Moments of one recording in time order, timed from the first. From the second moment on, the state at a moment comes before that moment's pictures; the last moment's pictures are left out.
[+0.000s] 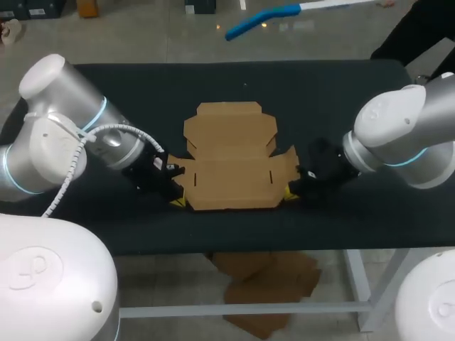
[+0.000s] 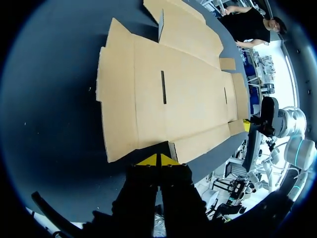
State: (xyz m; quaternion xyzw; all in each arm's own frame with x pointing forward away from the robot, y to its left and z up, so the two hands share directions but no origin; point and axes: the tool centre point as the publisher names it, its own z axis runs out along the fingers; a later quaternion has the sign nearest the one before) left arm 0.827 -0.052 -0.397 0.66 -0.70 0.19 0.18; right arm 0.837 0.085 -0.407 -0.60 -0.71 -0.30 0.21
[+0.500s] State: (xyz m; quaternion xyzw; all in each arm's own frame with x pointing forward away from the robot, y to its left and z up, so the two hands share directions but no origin) left arm 0.828 -0.063 -0.386 0.65 -0.71 0.19 0.17; right arm 0.840 0.091 -0.398 -0.60 -0.72 -0.29 0.20
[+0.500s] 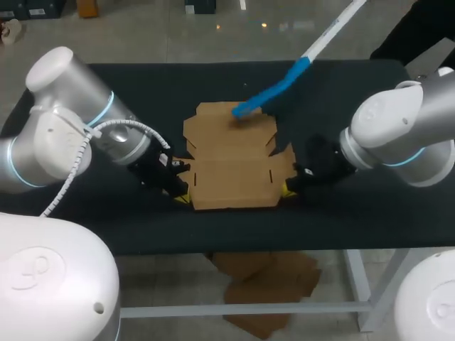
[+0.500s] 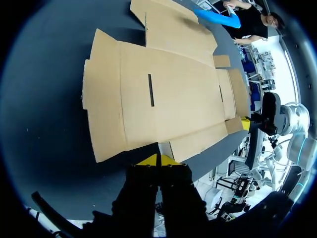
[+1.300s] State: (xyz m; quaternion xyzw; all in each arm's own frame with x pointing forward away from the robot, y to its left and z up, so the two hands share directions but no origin) left arm 0.835 -0.080 -0.389 0.64 -0.73 0.17 0.17; right arm 0.840 0.099 -0.395 -0.61 -0.72 -0.28 0.18
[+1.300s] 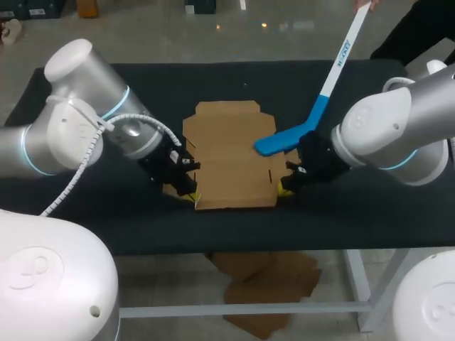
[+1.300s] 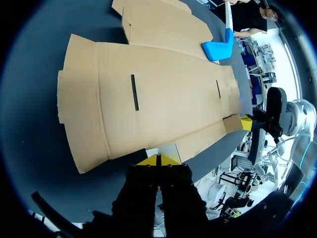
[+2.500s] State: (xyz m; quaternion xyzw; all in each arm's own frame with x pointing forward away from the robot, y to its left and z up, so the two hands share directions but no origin) left arm 0.828 -0.095 -0.390 0.63 -0.74 0.17 0.15; right arm 0.843 0.116 -0.398 -0.65 -0.70 -0.22 0.16
